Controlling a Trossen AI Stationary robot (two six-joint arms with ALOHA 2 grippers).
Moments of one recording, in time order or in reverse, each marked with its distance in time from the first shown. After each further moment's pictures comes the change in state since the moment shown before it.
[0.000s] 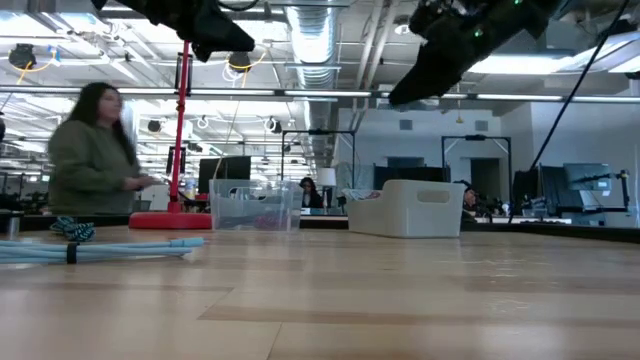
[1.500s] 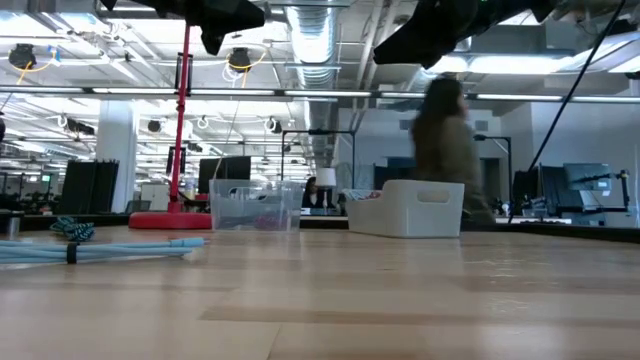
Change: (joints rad) left arm 0.002 0.012 0.001 0.144 0.103 -0.134; right arm 0.163 -0.006 0.000 0.174 0.036 -0.011
